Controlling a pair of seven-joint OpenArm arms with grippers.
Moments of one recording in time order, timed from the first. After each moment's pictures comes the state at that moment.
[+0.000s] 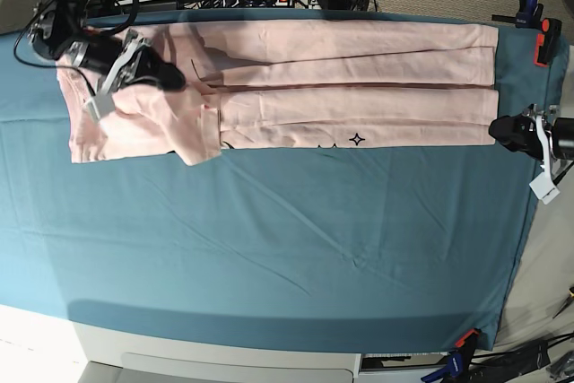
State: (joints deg) left arm -7.2 -47.9 -2.6 74.1 -83.0 -43.3 81.6; right arm -19.5 20.3 29.3 98.0 76.7 39.8 -78.3
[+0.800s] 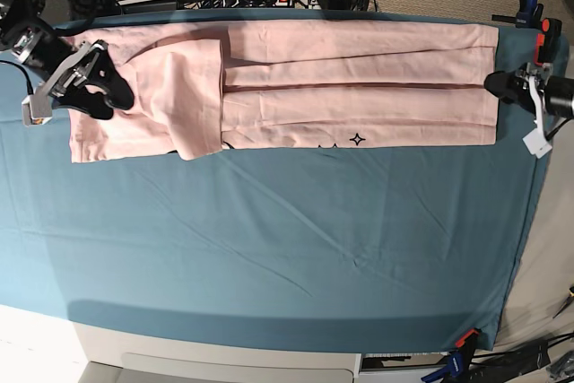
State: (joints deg) left arm 4.6 -46.6 -6.7 74.1 -82.8 -42.1 81.5; right arm -20.2 21.9 46.3 110.9 76.7 39.8 -78.3
